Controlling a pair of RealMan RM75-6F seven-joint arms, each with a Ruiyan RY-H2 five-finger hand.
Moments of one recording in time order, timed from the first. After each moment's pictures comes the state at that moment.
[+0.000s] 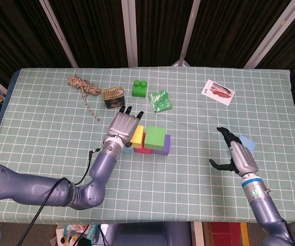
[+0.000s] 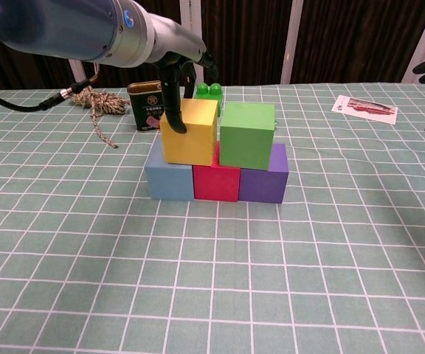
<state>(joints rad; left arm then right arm) -1.44 -1.45 -0.26 -1.75 -0.01 1.14 1.02 0.48 -1.02 0.22 -2.12 -0.83 1.10 -0.05</state>
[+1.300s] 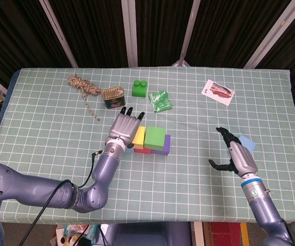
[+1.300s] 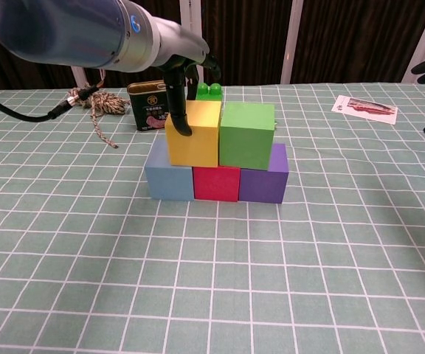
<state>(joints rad) -1.43 -1.49 -0.29 -1.76 0.00 1.19 1.03 0.48 -1.02 0.22 -2.12 -0.83 1.10 -0.05</state>
